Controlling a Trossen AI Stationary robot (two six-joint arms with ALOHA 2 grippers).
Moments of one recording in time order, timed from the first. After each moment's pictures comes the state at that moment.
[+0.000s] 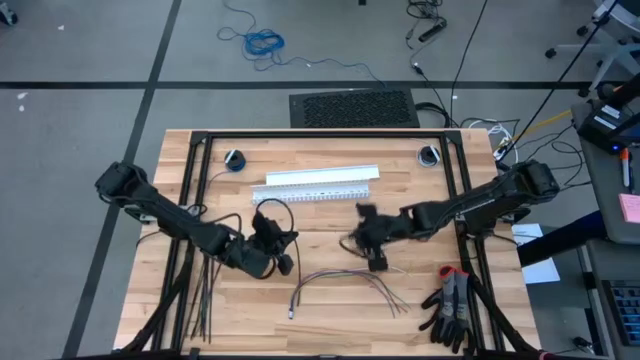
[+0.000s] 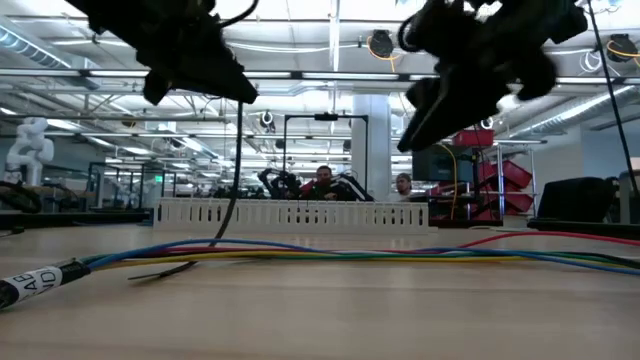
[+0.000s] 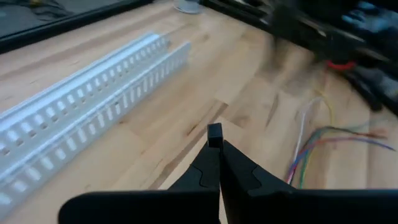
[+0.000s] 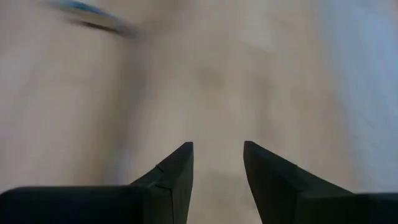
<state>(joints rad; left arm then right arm) -0.47 1.41 0.77 -0.05 -0.81 -0.77 0.21 1.45 0.80 -0.11 0.09 -0.04</state>
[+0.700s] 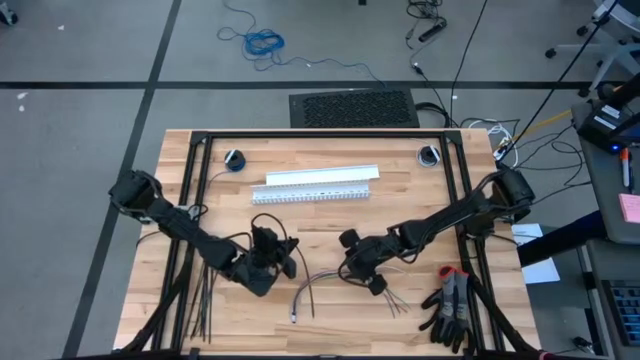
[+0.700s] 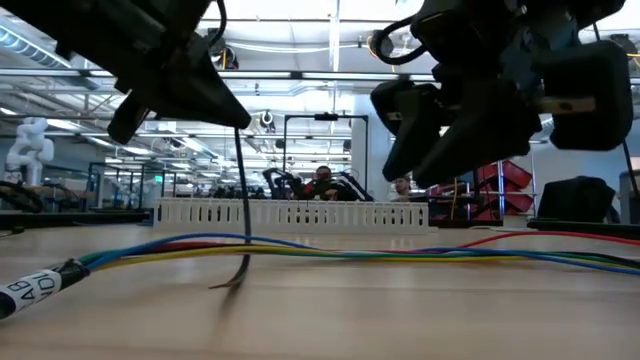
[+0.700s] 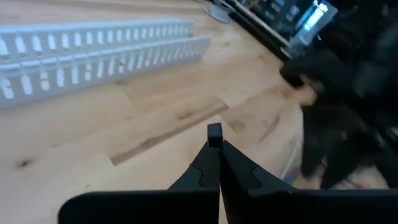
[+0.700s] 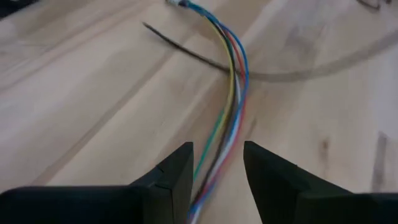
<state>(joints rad) -0.55 1.58 0.77 0.02 -0.97 -1.20 0.30 1.68 0.80 0.18 -0.06 -0.32</state>
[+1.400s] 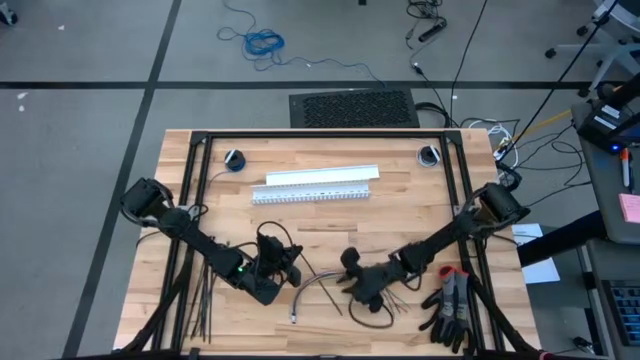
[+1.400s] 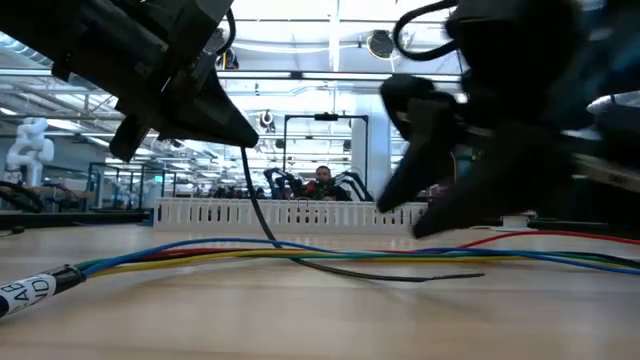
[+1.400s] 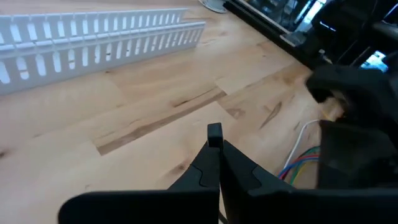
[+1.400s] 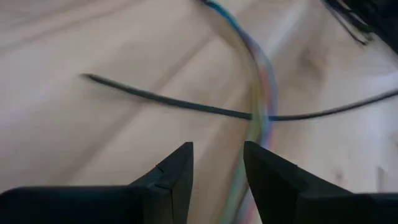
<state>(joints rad) -0.58 1.70 0.80 0.08 -0.98 -1.16 0.49 1.84 0.80 0.37 0.22 -0.38</state>
